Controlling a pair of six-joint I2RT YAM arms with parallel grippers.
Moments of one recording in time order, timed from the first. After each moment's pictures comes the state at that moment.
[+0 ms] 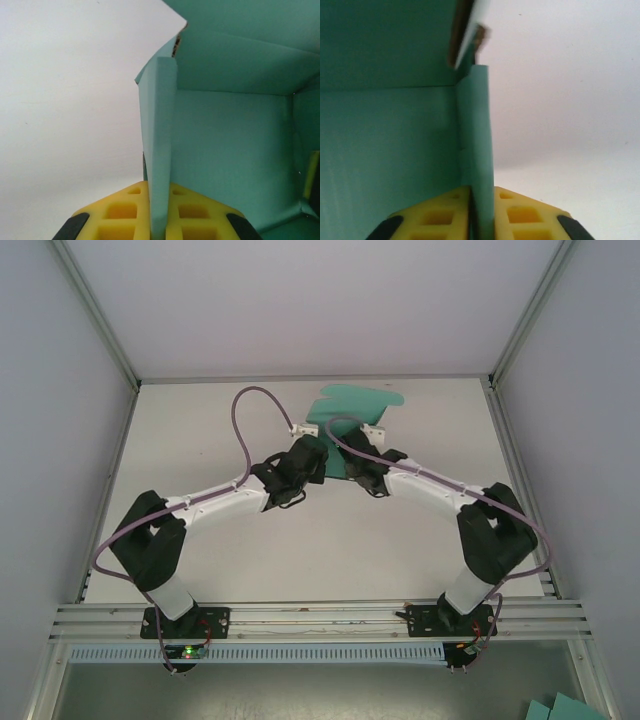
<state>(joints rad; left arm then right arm) -0.76 1.66 1.15 -0.20 -0.34 -0.47 0.61 1.64 1.10 -0.44 0.42 0.68</state>
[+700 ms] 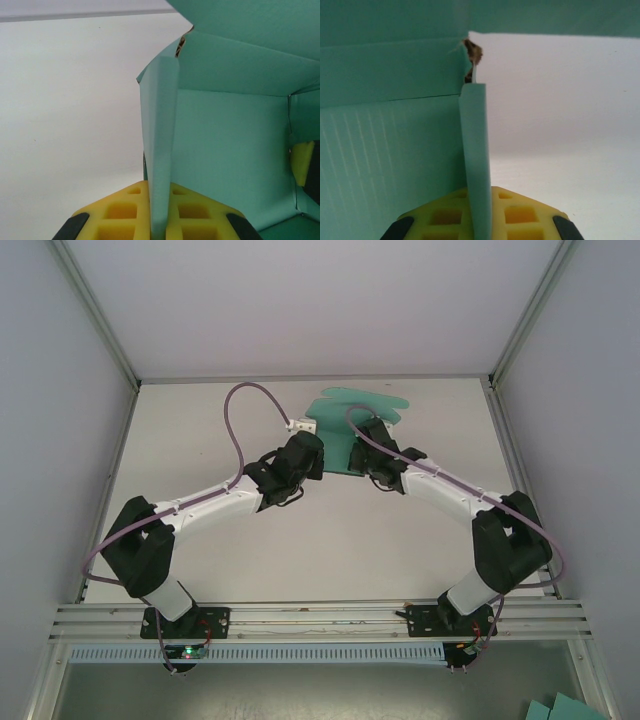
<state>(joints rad) -0.76 1.61 1.15 -0.19 -0.35 -0.44 0.53 1.59 1.08 -0.38 0.23 0.66</state>
